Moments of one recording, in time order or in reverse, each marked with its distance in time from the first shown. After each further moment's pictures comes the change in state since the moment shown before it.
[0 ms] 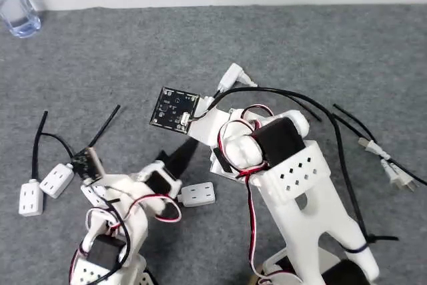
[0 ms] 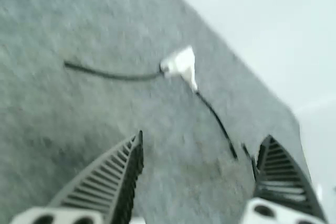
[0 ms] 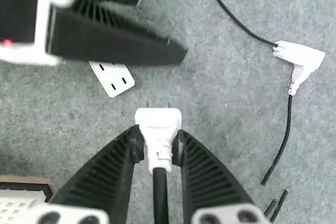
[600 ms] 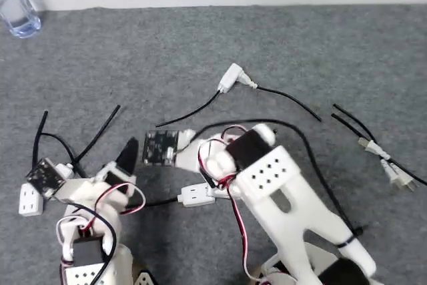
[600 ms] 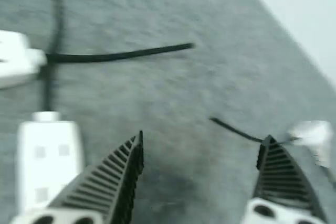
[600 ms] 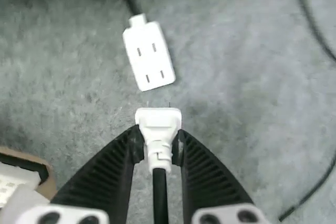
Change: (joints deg) left arm -28.4 0.0 0.3 13.3 -11.3; right arm -4.7 1.7 20.9 -11.3 9.5
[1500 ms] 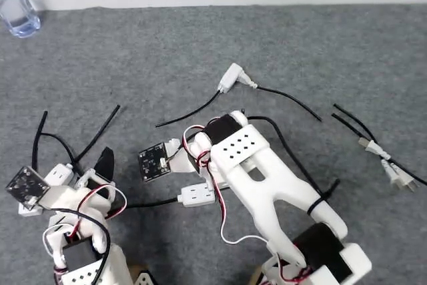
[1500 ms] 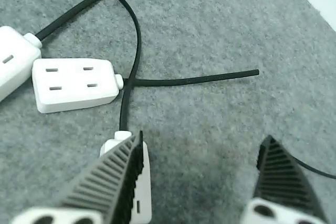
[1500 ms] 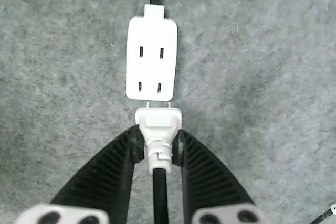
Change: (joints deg) left arm -11.4 0.0 0.0 1.9 -8.2; right arm 1.3 16.8 -3.9 -6.3 19.1
